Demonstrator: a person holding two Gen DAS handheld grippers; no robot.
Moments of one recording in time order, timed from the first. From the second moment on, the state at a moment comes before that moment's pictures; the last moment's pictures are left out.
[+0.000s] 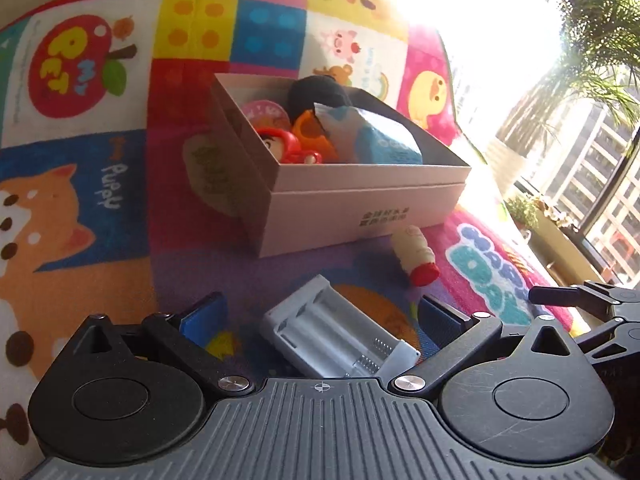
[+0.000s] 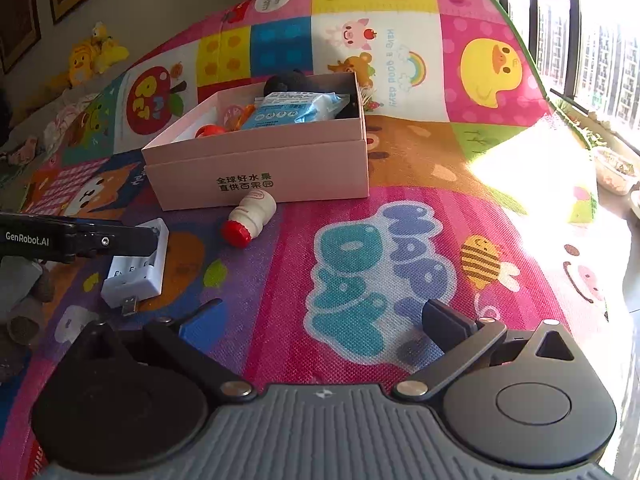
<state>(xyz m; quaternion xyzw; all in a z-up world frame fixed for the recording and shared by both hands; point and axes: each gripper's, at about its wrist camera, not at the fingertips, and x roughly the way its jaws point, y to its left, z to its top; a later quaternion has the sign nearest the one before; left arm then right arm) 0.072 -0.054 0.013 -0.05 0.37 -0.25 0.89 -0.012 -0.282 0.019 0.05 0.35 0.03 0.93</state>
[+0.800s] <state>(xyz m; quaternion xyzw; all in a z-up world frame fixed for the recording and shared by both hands) 0.004 -0.125 0.008 0.12 0.34 -0.27 0.89 -0.012 -0.320 0.021 0.17 0.33 0.00 0.93</state>
